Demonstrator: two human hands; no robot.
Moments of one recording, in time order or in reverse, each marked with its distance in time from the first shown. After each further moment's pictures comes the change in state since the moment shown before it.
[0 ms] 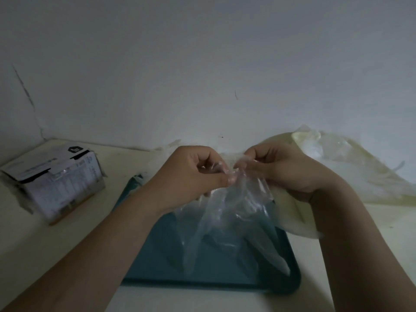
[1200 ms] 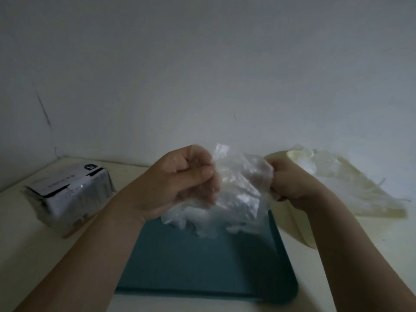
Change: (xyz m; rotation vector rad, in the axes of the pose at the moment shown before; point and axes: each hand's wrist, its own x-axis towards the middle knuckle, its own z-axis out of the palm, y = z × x) left_hand -0.016 0.023 -0.038 -0.575 -0.286 0.054; right_hand 0.002 0.003 -0.009 -0.151 0.258 0.116
